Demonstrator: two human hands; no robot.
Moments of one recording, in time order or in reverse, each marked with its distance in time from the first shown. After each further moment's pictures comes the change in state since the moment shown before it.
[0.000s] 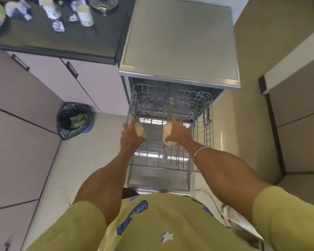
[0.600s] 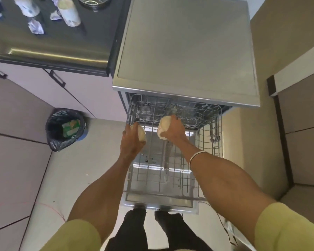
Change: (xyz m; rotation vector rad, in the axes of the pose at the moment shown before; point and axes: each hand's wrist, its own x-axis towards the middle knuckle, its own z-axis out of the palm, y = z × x) left_hand 0.131 0.004 0.028 0.089 -0.015 0.091; right_hand 0.147 -0.035 -0.012 0.245 0.096 0.054
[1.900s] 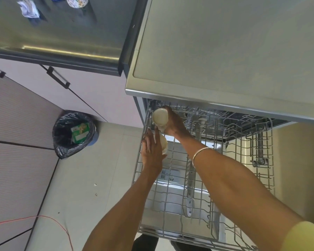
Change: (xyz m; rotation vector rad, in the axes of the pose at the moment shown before) left_hand 0.093 -0.056 0.106 0.601 -0.057 -0.014; right_hand 0.175 -0.039 0.123 0.050 -0.019 -0.338
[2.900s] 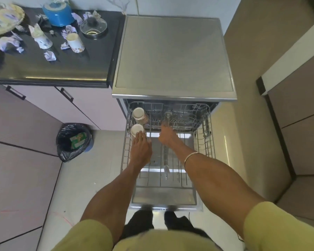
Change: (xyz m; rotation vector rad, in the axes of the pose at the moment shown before) left_hand -0.167 0.022 -0.122 -0.270 0.028 0.217; right_hand -0.235 -0.050 -0.128 -0.197 -0.184 0.247
